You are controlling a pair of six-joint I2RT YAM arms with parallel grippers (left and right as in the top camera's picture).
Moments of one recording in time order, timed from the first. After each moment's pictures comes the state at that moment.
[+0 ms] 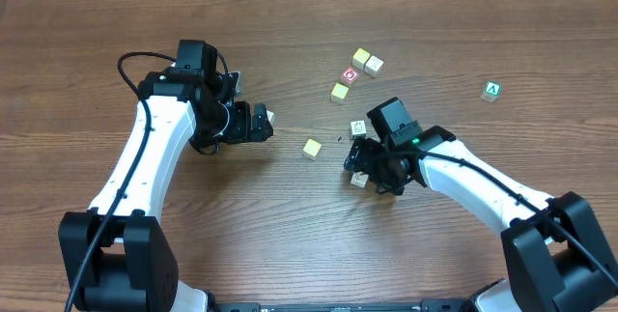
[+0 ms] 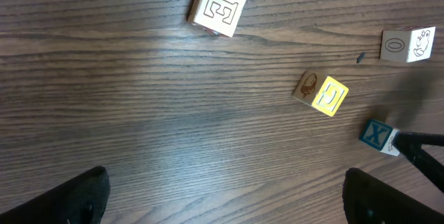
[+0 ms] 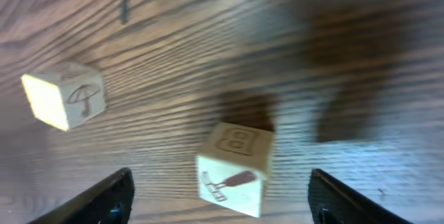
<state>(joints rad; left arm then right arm) -0.08 1.69 1.32 -1.02 0.28 -0.13 0.51 1.66 0.95 -0.55 -0.24 0.92</state>
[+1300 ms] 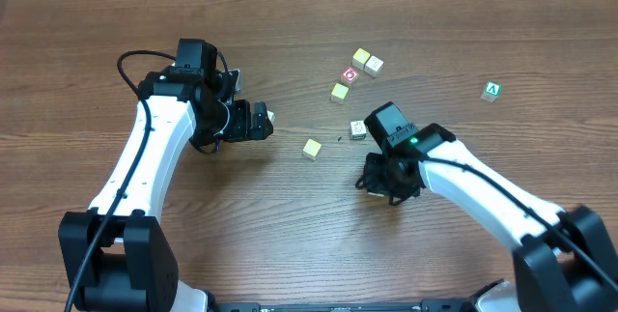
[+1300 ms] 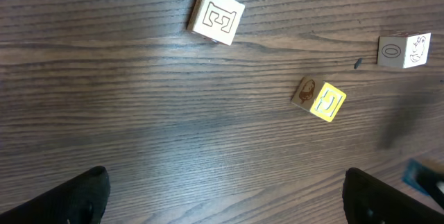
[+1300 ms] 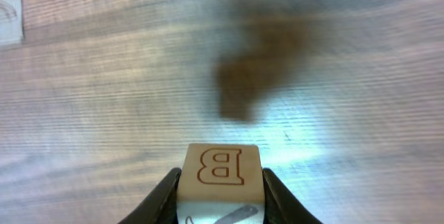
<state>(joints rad) -0.08 1.69 1.32 -1.00 0.28 -0.13 0.55 1.60 1.00 -0.85 -0.11 0.69</state>
